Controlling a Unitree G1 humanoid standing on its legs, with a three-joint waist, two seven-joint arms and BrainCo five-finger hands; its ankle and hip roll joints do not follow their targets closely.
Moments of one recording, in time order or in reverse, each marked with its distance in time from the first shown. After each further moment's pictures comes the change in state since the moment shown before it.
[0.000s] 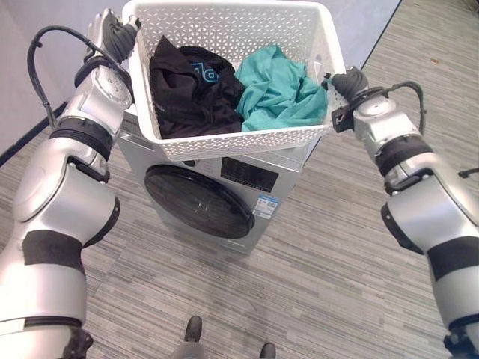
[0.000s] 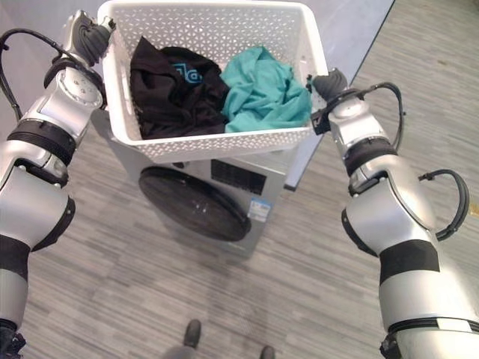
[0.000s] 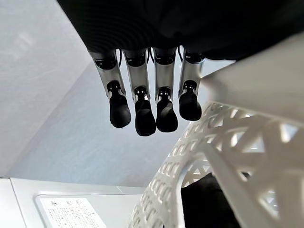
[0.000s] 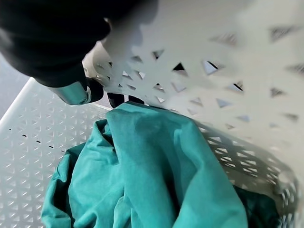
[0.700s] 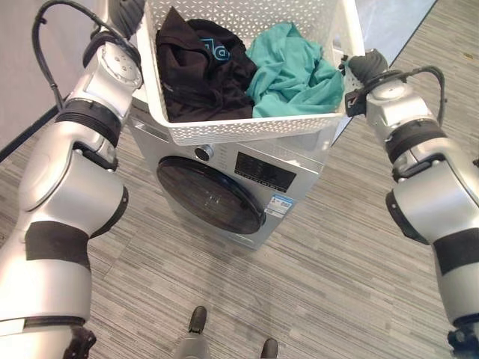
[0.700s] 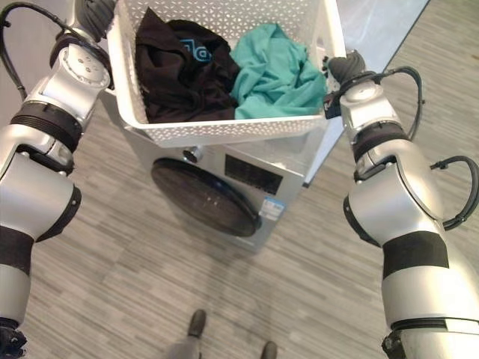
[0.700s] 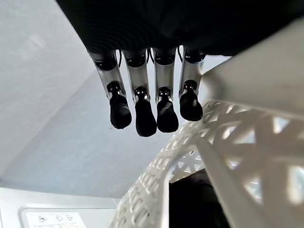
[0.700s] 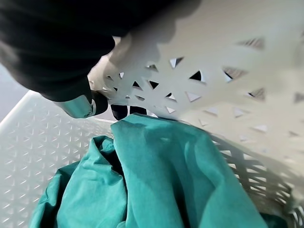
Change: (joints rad) left arm -0.043 -0.071 0.007 0.010 -0.062 -0.017 0.023; right arm -0.058 -0.041 0.039 0.070 0.008 0.003 -0.026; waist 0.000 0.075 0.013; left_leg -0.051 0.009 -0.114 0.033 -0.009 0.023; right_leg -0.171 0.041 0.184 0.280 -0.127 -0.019
